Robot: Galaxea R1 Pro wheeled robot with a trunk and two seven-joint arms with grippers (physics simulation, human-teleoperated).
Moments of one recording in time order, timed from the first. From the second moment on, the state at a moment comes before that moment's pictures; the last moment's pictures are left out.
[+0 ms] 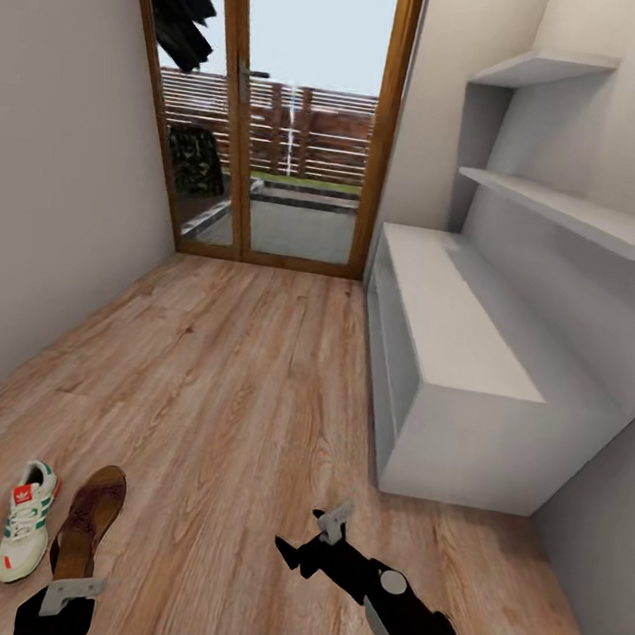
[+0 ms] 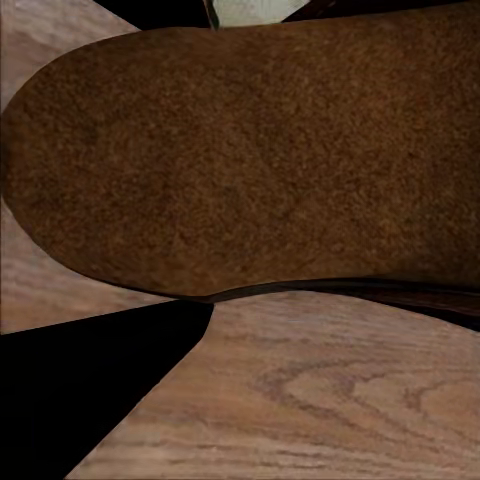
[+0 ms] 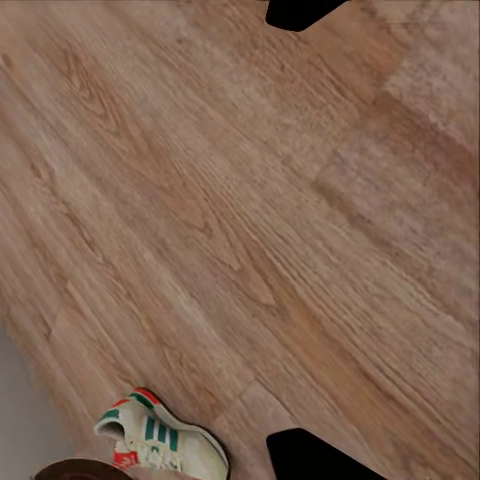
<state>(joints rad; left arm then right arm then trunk) -0.27 0.15 0.06 -0.43 0.10 -0.34 0.05 -0.56 0.03 0.48 -0.51 -0.19 -0.24 0.48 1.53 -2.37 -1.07</state>
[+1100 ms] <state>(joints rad) -0.27 0.09 0.05 -0.41 0.09 -0.34 0.05 -0.47 0.00 0.47 -0.05 -0.20 -0.90 -0.04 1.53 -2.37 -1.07</state>
